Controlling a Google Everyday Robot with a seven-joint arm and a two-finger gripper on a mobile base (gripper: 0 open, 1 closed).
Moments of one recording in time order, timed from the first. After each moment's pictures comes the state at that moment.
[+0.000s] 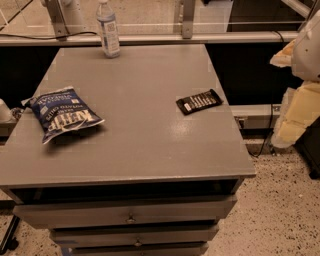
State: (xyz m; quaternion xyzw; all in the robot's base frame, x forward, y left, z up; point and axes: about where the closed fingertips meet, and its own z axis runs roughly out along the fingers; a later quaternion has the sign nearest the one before) arm 0.438 -0.217 0.976 -0.60 0.78 -0.03 0.16
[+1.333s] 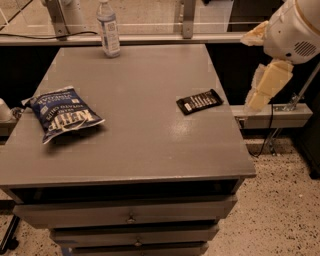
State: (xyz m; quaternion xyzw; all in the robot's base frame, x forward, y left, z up) arm 0.519 -0.187 0.977 -0.65 0.72 0.00 0.25
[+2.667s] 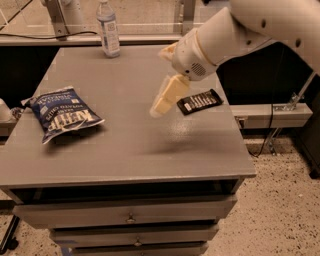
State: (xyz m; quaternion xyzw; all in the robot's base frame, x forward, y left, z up) arm 0.566 -0.008 0.929 -0.65 0.66 0.17 0.35
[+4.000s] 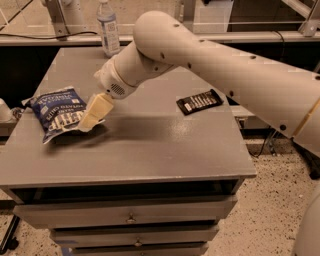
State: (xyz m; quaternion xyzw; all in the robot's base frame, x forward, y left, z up) arm 0.578 0.172 0.869 -0.65 0.63 0.25 0.34
